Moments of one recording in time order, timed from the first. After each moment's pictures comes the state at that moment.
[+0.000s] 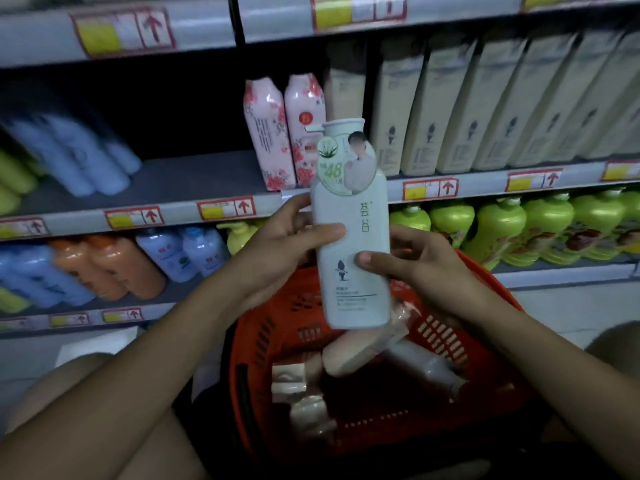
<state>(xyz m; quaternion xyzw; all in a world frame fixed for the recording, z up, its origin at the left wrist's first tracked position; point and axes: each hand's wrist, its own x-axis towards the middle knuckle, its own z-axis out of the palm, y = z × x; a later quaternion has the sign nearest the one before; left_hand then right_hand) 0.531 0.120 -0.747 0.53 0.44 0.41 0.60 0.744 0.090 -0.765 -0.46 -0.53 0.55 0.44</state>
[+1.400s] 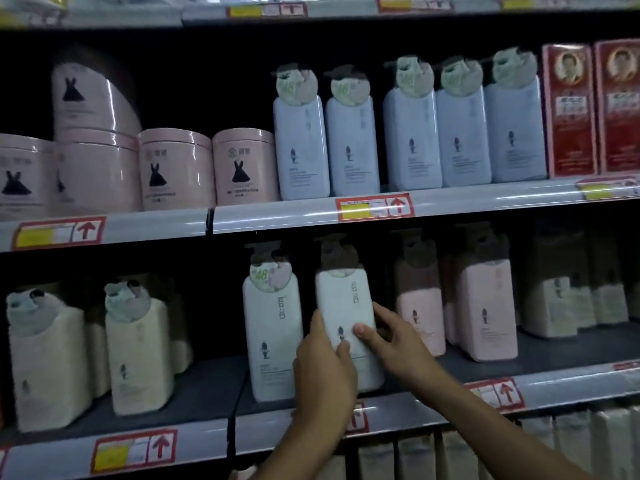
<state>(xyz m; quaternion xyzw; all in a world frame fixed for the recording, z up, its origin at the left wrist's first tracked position) 0.656 0.278 -0.506 0.62 0.54 0.57 0.07 0.791 0.319 -0.508 -0.37 -0.70 0.22 0.57</state>
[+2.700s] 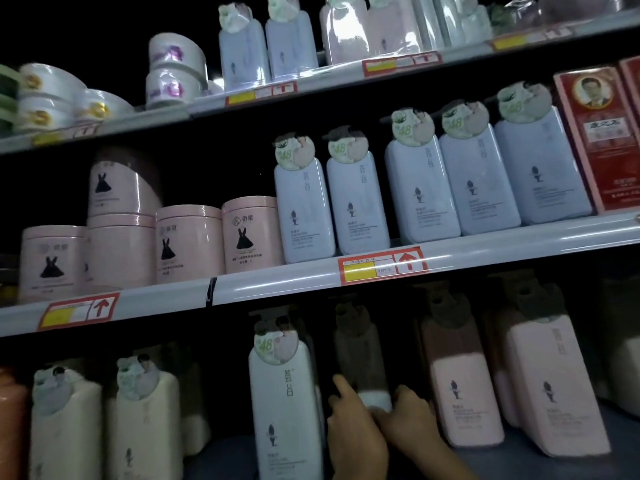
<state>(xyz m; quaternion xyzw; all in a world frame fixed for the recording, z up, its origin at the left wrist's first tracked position) 0.683 0.363 -0.497 0.58 0.69 0.43 0.06 0.771 0.388 -0.504 -0.62 -0.63 0.20 0.42</state>
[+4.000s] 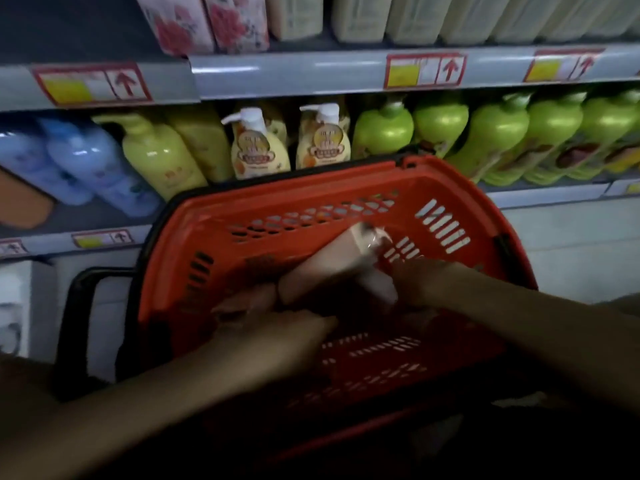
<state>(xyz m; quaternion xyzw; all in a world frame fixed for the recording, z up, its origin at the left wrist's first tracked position) 0.579 0.054 -0.930 0.83 0.40 -0.22 0.32 0.807 0.113 -0.937 -0.60 -0.66 0.28 -0.36</state>
